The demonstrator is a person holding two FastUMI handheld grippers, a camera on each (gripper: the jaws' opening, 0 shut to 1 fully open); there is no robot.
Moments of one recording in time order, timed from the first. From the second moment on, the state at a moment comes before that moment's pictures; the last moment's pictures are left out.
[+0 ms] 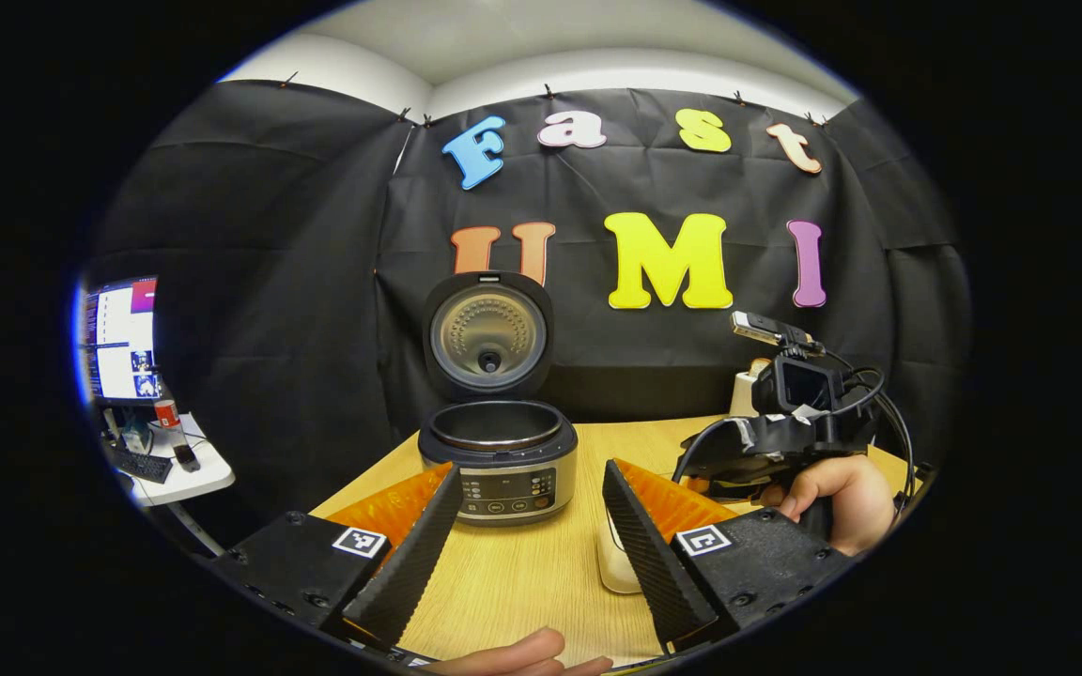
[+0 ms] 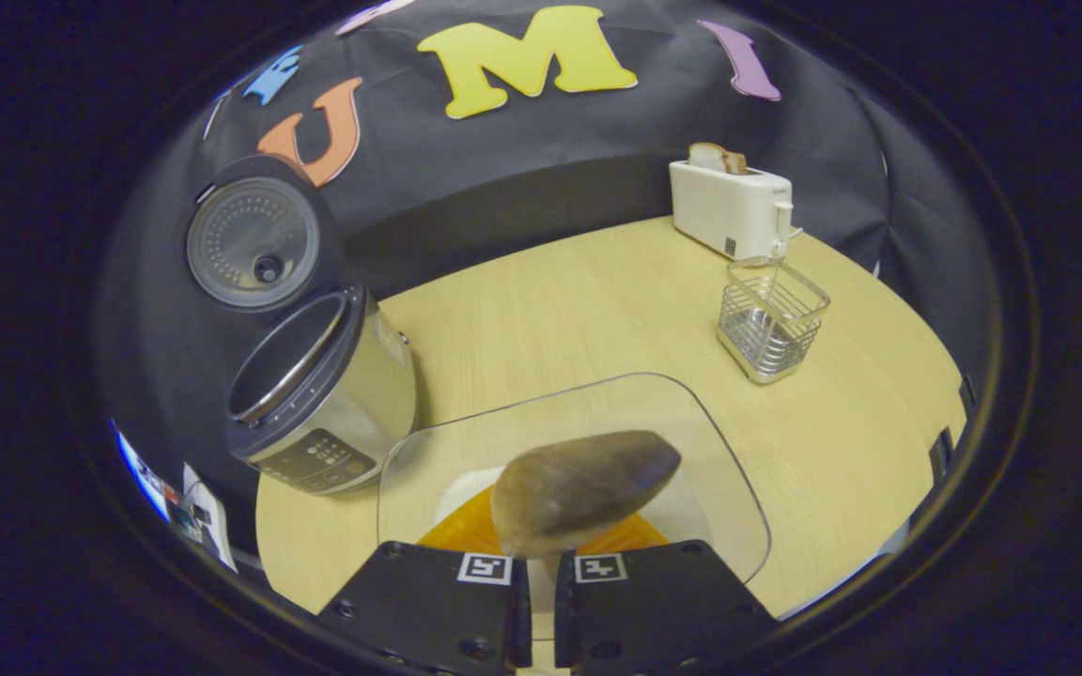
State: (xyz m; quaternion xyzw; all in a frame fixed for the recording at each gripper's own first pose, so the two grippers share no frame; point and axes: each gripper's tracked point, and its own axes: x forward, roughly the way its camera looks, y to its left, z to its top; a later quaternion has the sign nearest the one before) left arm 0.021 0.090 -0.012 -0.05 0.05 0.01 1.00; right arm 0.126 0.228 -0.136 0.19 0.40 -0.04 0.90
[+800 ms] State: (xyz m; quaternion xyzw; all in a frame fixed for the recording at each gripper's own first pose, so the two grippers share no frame) left arm 0.025 0.090 -0.019 -0.04 0.06 0.01 1.00; right arm 0.119 0.229 -0.152 0.48 0.41 0.03 0.77
